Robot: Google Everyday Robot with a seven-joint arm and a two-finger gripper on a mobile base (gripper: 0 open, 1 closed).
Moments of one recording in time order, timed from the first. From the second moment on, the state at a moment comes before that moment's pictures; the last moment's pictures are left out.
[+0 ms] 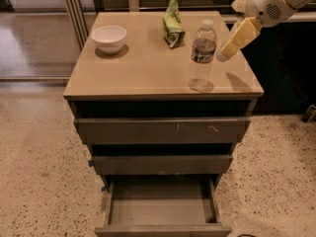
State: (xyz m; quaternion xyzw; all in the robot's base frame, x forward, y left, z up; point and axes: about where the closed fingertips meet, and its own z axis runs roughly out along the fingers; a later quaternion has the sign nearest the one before) arm 0.638 -0.178 0.978 -0.55 0.75 0.10 0.36
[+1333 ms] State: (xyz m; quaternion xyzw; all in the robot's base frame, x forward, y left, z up) arm 0.658 -0.146 0.929 -0.55 0.73 0.14 0.38
